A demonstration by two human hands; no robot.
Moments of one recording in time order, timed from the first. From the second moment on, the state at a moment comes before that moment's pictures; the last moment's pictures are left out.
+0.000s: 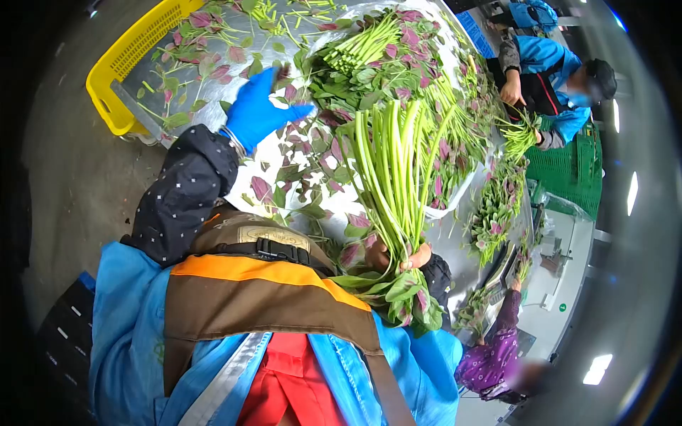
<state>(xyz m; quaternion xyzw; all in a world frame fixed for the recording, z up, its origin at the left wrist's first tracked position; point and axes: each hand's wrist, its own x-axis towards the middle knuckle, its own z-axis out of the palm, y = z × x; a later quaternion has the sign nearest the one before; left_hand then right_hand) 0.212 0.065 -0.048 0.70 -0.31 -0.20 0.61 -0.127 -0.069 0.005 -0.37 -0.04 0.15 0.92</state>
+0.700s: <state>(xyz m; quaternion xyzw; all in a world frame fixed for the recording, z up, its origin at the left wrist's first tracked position) 0.208 0.080 -0.032 0.67 -0.33 -0.04 0.67 -0.121 -0.055 0.005 -0.37 -0.01 0.18 0.91</state>
